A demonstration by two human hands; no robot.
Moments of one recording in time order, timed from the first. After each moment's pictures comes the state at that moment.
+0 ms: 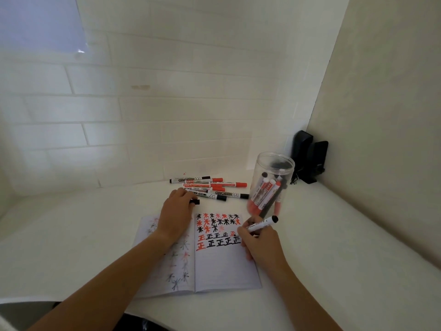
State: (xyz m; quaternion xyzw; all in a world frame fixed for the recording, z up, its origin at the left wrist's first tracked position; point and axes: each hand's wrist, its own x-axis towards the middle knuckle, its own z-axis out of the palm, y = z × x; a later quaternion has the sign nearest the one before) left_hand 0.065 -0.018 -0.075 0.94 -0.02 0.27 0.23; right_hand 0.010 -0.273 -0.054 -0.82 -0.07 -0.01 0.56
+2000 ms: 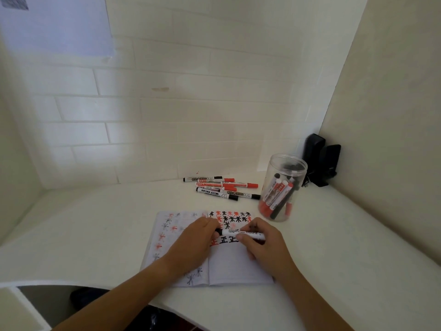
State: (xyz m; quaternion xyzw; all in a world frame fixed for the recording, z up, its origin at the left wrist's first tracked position) left_hand -0.017 -0.042 -0.088 0.93 -0.18 0.22 0.23; right_hand -0.010 -0.269 -0.048 -0.80 -0.22 -0.02 0.56
